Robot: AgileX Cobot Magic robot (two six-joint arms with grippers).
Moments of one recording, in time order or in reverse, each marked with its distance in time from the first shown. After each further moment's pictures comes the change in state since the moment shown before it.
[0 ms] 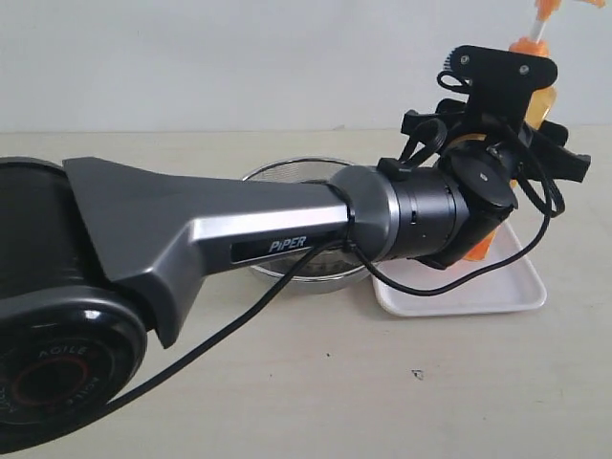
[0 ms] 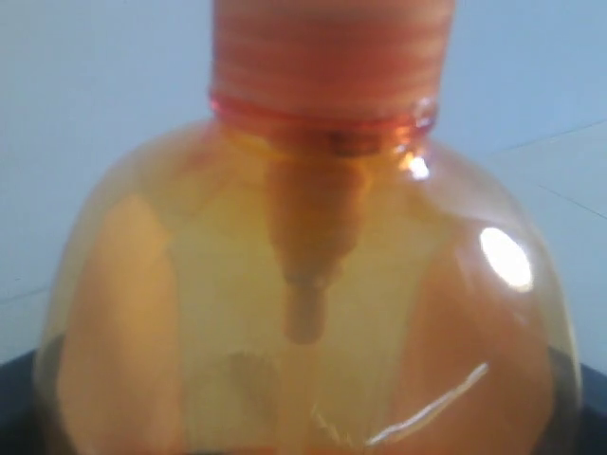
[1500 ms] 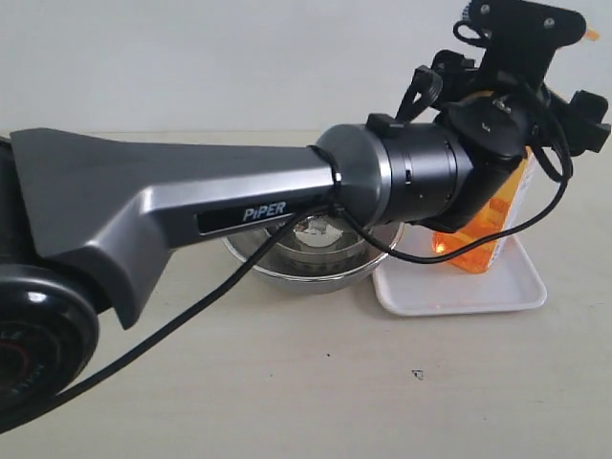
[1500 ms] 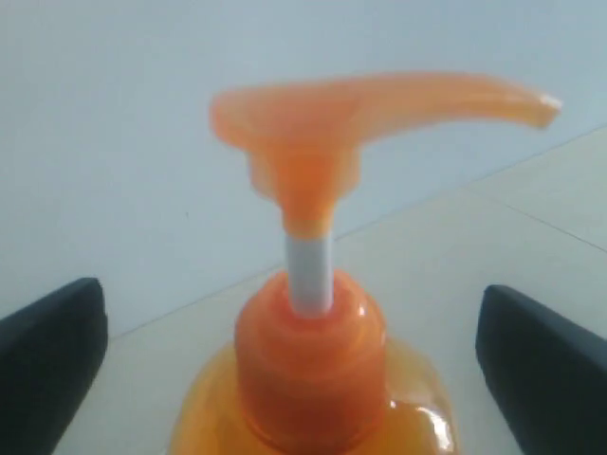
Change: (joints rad) left arm 0.000 -0.069 -0.016 -0.077 0.041 0.188; right arm 0.000 0.000 -0.002 0.024 0.040 -0.085
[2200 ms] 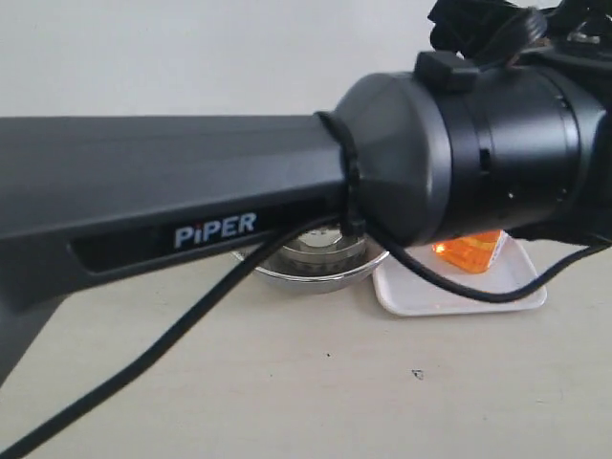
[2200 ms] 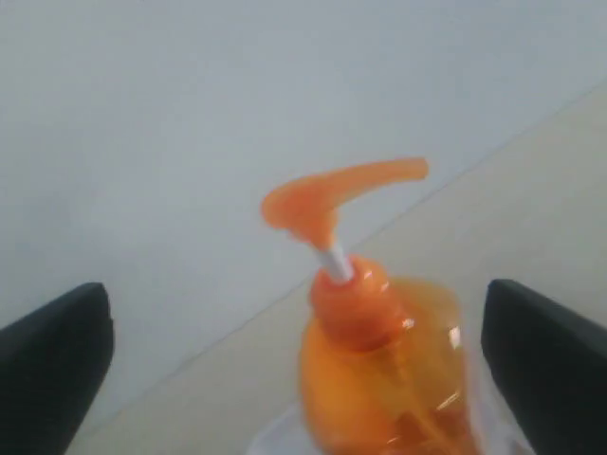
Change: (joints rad) left arm -0.179 -0.148 0.000 -0.366 -0.400 0.652; right arm 0.000 0.000 -0.009 -0.007 0.002 -0.023
